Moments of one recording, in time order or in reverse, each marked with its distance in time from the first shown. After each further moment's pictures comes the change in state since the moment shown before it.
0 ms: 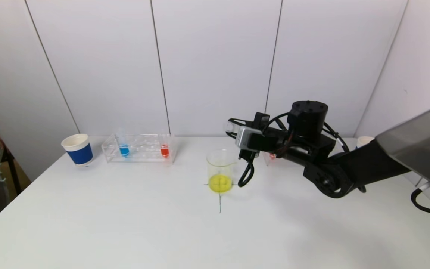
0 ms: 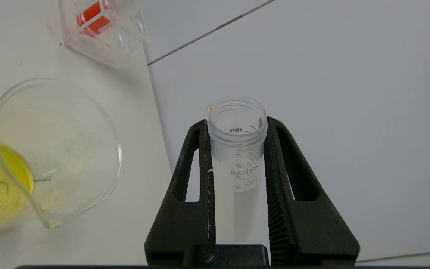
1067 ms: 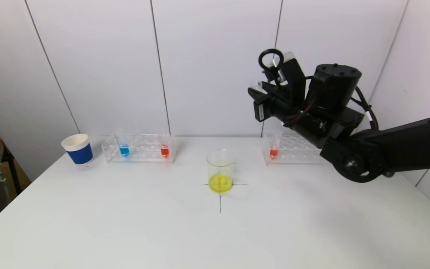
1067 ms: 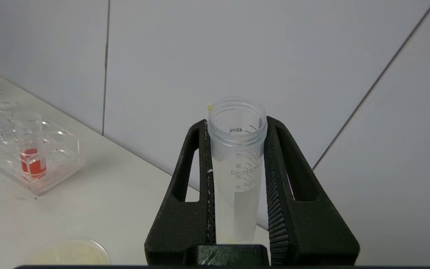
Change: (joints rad) left arm 0.000 0.000 0.000 0.000 0.000 -0.001; right arm 0.020 -0.170 -0.078 0.129 -0.461 0.785
